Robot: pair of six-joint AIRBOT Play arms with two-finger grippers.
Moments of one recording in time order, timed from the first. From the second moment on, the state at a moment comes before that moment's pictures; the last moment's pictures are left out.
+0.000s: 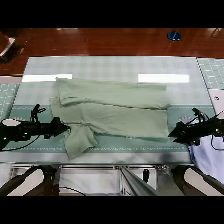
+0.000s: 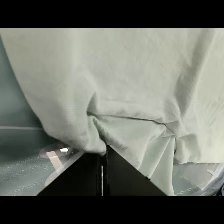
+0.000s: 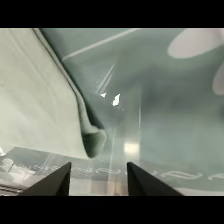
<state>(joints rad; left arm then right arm) 0.36 -1.12 0.34 0.76 -0.99 -1.16 -0.45 -1.13 0.53 -1.12 1.36 1.45</state>
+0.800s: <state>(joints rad) 0.36 -1.12 0.41 0.79 -0.97 -1.15 -0.34 -1.19 0.57 -0.84 1.19 1.35</state>
